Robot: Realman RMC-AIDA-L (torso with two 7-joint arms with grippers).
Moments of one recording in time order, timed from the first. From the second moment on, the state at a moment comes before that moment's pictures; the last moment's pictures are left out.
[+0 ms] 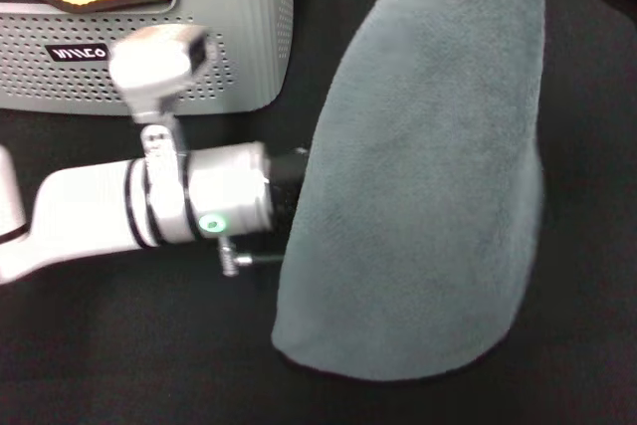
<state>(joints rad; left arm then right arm) -0.65 -2.09 1.70 0.28 0.83 1.52 -1.40 0.61 1.90 -1.31 -0.93 2.20 1.83 -1.88</state>
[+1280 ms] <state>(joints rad) -0.57 -2.05 1.50 0.28 0.94 1.71 -1.38 0.58 1.89 -1.14 -0.71 2.09 1.80 -1.97</state>
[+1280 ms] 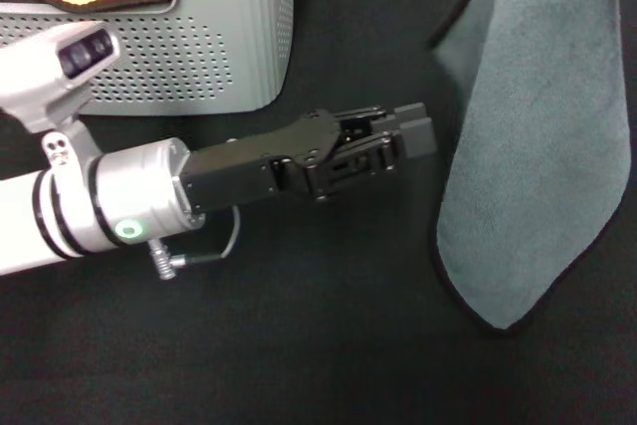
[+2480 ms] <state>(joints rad) -0.63 -1.94 1.34 0.34 1.18 1.67 -0.87 0.56 1.85 -1.24 -0.89 2.09 1.83 -1.87</state>
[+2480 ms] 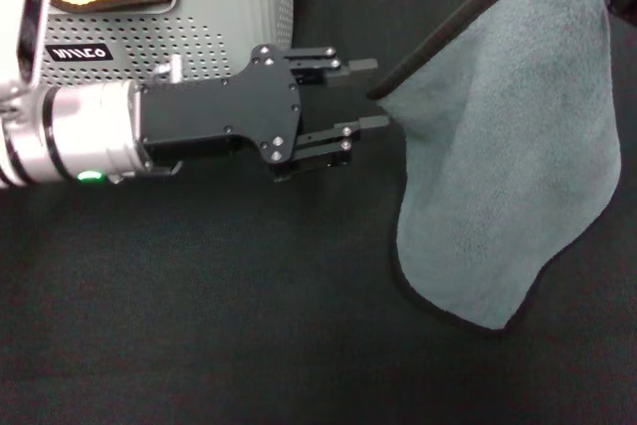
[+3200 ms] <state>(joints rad) -0.79 -2.08 1.34 0.35 1.43 1.66 -0.93 0.55 1.85 -1.25 -0.89 2.09 1.83 -1.88</state>
